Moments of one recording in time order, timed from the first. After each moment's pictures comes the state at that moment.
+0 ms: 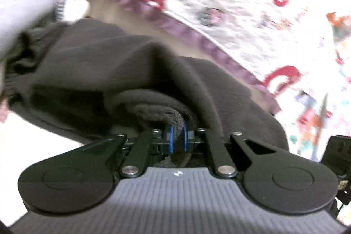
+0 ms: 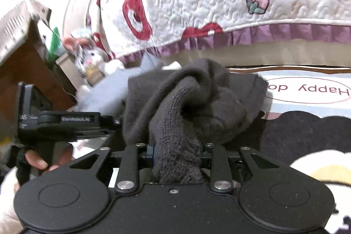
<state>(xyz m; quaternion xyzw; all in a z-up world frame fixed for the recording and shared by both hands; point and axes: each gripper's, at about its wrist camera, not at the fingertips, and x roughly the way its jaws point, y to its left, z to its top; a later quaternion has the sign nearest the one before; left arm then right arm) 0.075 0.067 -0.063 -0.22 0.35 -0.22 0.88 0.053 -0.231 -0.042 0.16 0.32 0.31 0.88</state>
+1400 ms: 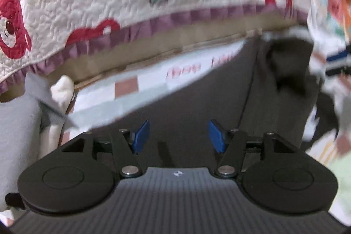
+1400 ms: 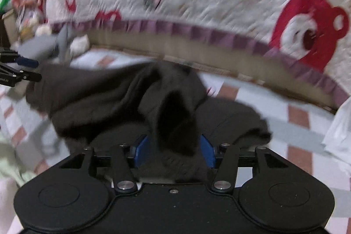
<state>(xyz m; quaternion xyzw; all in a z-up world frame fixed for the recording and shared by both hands) 0.079 -0.054 -0.041 0.16 0.36 -0.18 0.90 0.056 -0.397 -0.063 -0.04 0.37 0.16 0.91</state>
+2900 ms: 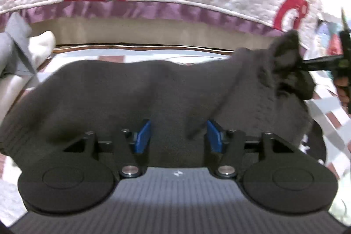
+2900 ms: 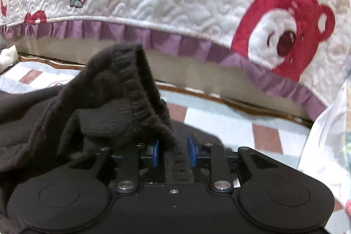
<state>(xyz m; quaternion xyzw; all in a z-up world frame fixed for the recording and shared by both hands) 0.093 -0.023 -0.111 0.00 0.32 -0.21 0.92 0.161 -0.415 -0.096 -0.05 0.36 0.00 0.93</state>
